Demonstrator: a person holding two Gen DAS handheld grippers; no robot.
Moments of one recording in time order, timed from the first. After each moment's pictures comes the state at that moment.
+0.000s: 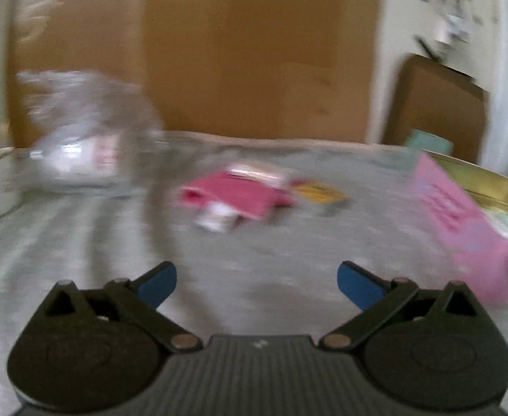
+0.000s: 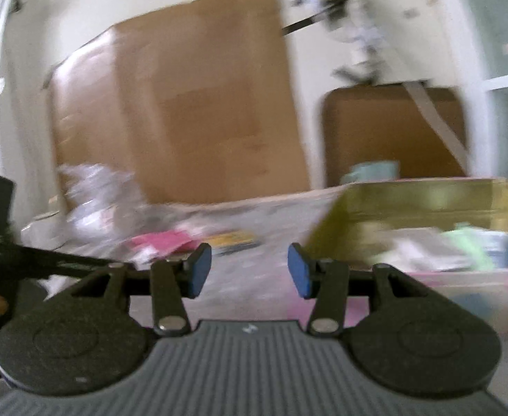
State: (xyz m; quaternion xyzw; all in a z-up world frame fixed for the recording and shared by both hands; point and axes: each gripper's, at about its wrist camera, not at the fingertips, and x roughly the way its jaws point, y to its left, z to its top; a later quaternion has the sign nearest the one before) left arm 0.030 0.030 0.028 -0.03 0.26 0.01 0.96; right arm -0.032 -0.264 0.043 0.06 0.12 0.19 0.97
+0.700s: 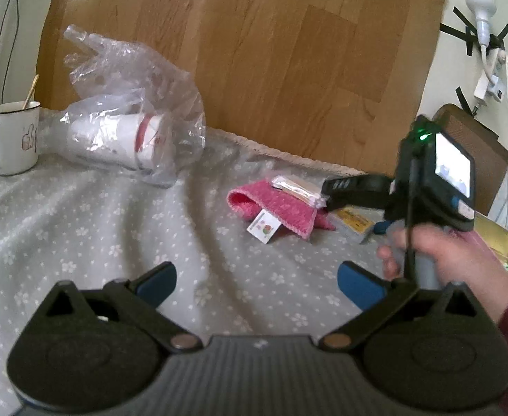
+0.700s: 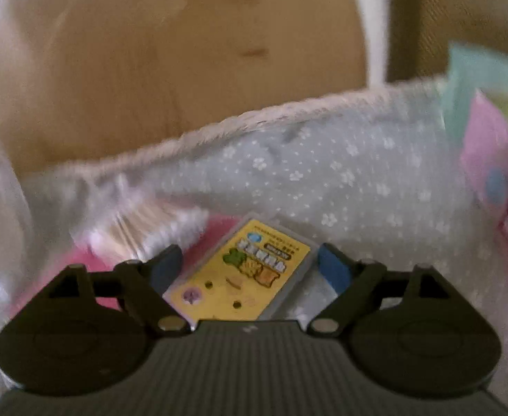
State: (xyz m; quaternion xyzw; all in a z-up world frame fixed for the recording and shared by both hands) left arm 0.032 0.073 0.016 -0.13 0.24 0.00 0.96; right arm 0.245 -0.104 -0.003 0.09 0.35 0.06 0.93
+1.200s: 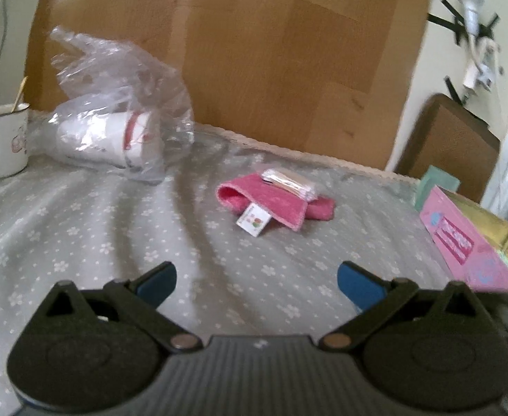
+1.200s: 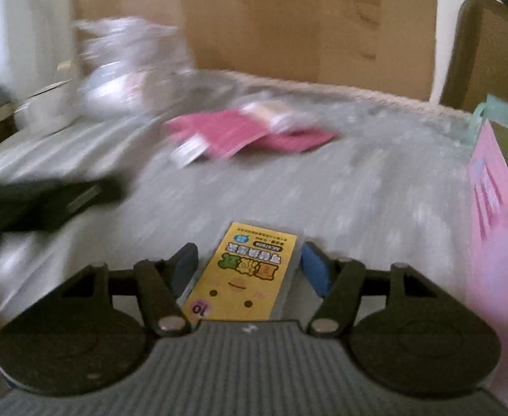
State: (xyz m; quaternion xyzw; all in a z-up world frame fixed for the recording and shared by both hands) left arm 0.030 0.065 0.017 -0.11 0.25 -0.02 0.96; right arm 0.068 -0.130 0.002 -0.06 0.32 0.25 0.91
